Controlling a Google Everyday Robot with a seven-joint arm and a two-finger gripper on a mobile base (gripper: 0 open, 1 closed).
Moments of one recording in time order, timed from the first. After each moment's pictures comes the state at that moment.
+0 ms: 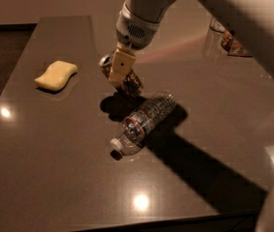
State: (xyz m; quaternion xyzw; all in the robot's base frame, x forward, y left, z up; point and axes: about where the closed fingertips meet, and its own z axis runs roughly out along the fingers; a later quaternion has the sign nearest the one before) arm 0.570 0.021 0.928 -0.64 0.74 0.13 0.16
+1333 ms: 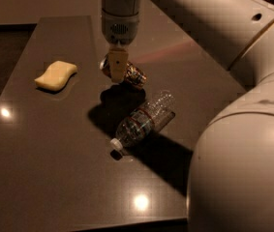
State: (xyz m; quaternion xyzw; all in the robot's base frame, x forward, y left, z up) arm 0.599 0.024 0.913 -0.69 0.72 0.02 0.07
